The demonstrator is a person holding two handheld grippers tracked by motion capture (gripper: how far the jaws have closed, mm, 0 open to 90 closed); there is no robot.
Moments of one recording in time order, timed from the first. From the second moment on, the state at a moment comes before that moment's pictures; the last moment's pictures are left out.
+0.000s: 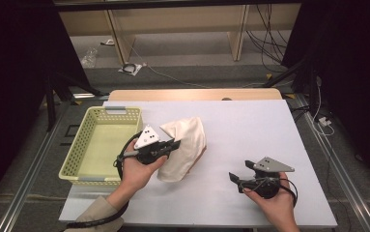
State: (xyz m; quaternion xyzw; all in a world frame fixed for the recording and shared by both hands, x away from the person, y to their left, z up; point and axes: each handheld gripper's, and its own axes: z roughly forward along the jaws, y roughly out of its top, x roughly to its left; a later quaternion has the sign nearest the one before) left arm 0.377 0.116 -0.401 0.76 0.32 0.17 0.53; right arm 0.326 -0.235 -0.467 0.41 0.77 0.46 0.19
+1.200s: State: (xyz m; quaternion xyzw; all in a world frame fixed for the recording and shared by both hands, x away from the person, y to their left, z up) left arm 0.380 0.127 -0.395 0.75 0.33 0.18 0.54; right arm 0.325 -0.235 -0.467 0.41 0.77 0.46 0.19
